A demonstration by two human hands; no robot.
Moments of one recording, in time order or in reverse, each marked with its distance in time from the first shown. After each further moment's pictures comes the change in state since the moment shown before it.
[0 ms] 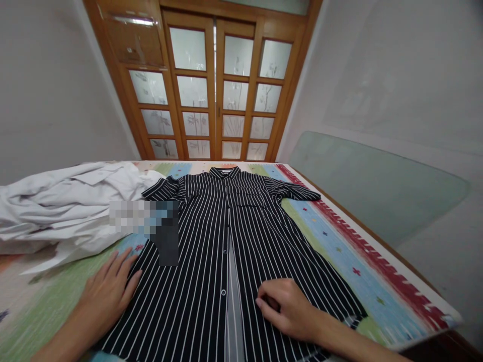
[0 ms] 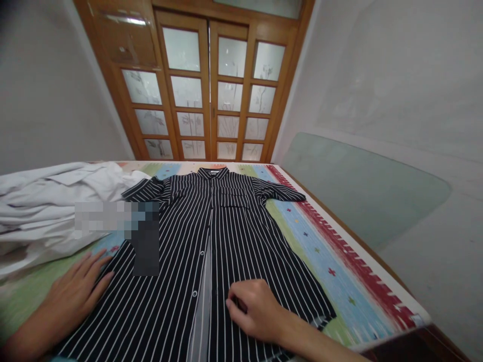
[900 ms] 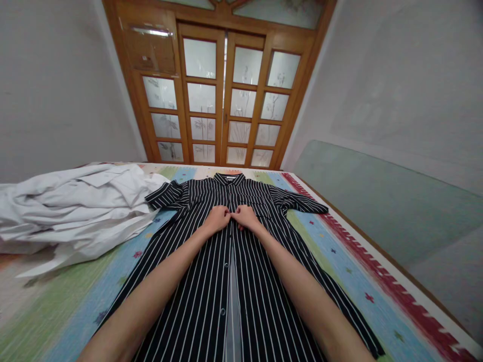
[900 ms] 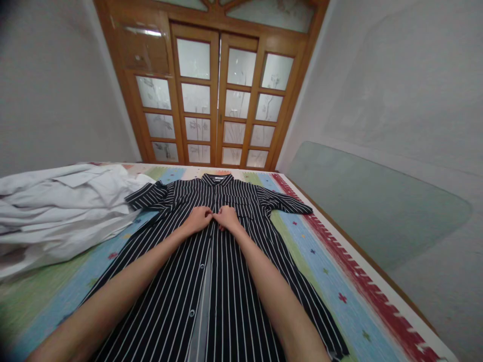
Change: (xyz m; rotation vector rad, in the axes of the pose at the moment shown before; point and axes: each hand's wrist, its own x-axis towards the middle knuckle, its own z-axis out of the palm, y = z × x) left_hand 0.227 0.180 0.064 -0.457 -0.191 0.118; right_hand 0.234 0.094 -0.002 0.127 -0.015 0.617
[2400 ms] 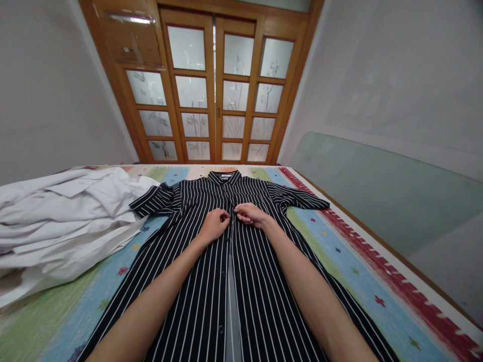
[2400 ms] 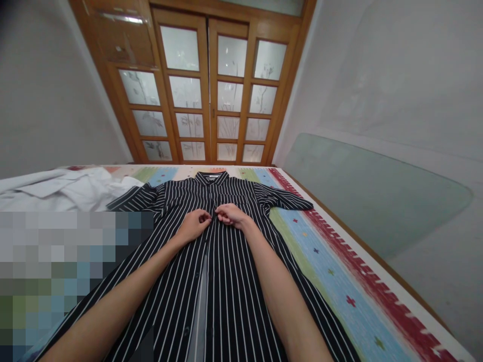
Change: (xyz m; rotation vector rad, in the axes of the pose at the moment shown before) left_hand -0.001 -0.006 0.018 -0.256 0.105 0.059; right_hand 0.030 0.043 -0.018 0.978 -0.383 0.003
